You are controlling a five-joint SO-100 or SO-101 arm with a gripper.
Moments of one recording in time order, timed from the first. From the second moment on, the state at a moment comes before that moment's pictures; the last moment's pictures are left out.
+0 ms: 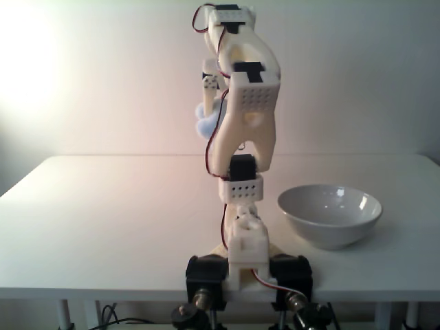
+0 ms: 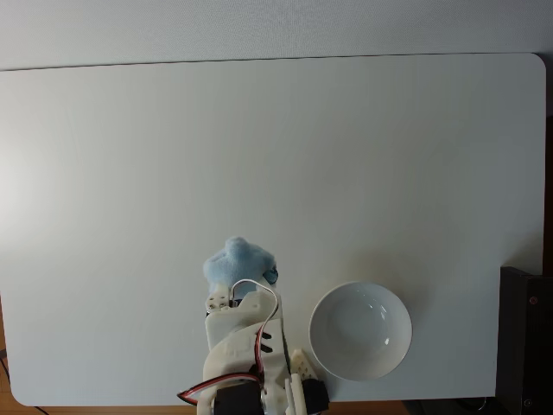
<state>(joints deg) -11.3 120.8 93.9 93.1 85.1</state>
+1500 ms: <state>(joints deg) 46.5 142.0 105.0 102.4 86.0</state>
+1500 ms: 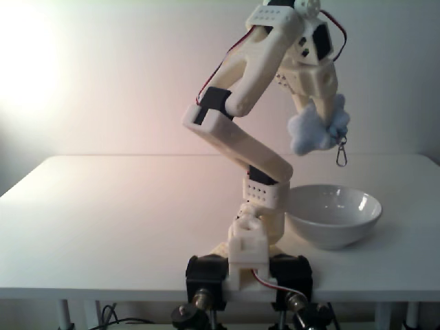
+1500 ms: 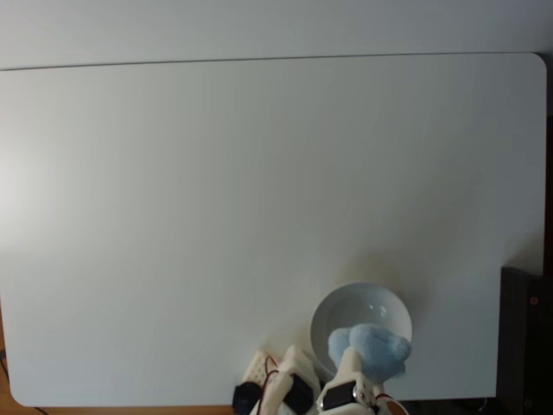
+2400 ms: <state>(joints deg) 58.2 142.0 113.9 102.4 86.0</state>
